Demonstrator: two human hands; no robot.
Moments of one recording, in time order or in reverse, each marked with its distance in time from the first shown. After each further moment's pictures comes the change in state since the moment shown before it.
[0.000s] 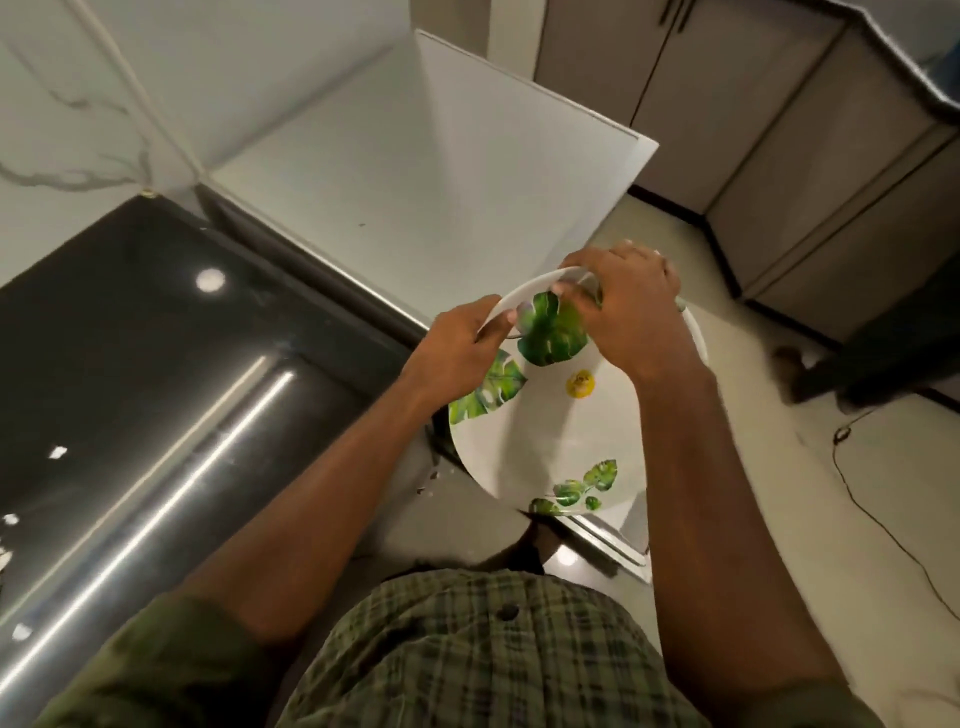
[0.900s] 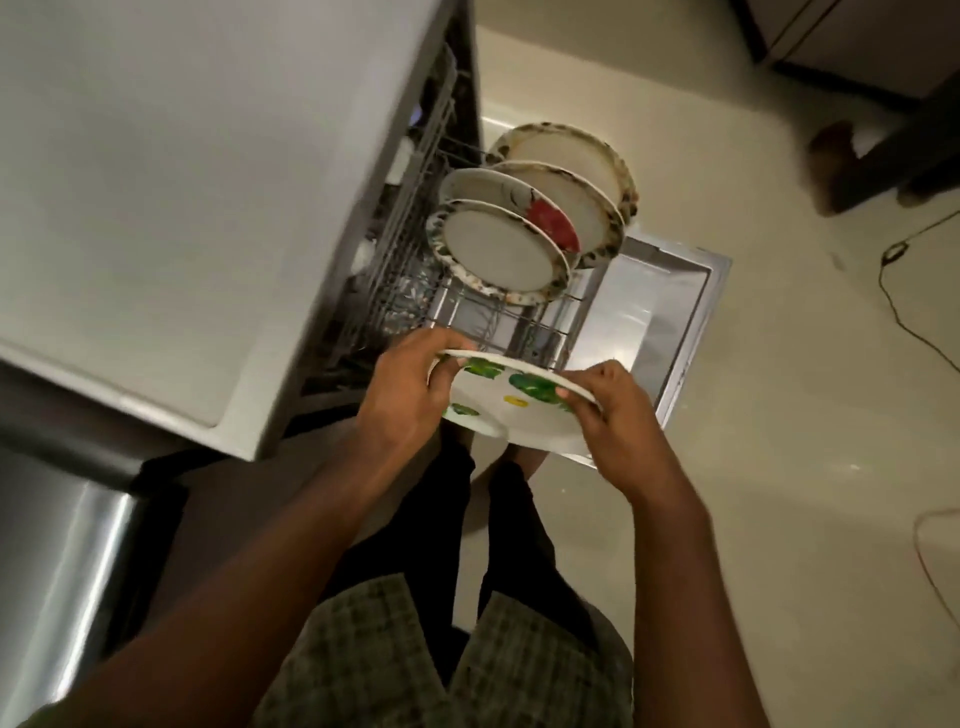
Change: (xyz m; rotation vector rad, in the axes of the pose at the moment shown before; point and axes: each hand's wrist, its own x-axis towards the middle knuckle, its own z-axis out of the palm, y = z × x) left_hand 0.118 -0.064 0.223 0.204 -0.221 -0.125; right_hand -0.066 0.278 0.163 0.556 -0.351 0.485
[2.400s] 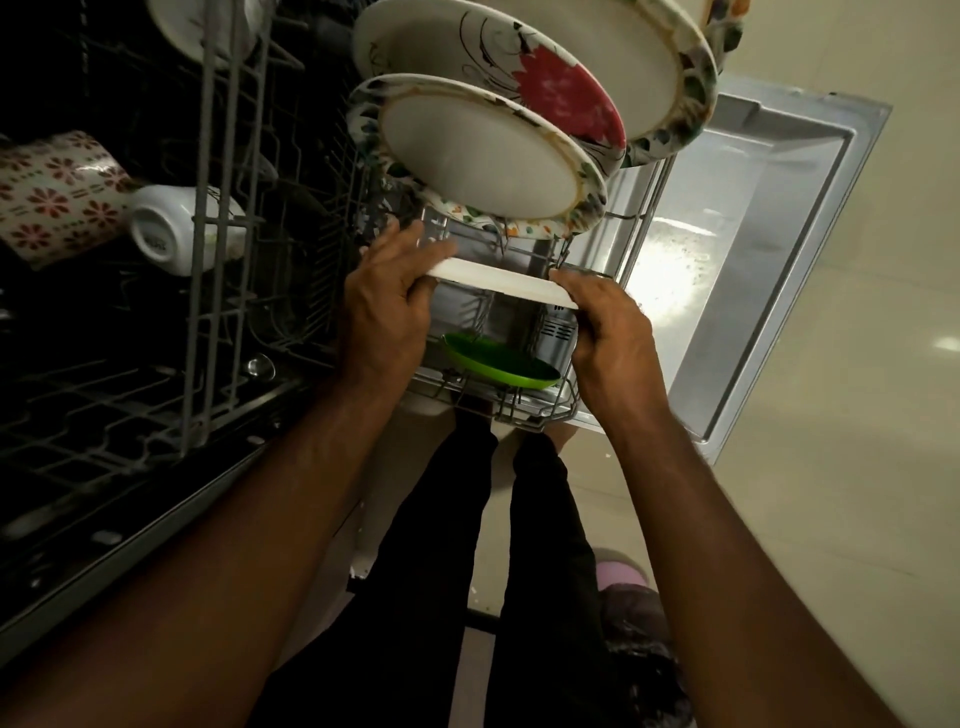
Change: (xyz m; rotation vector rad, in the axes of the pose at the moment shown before) left_hand 0.165 -0.119 0.136 0.108 -0.034 -0.175; right_hand 0.181 0.135 0.111 0.126 0.081 0.149
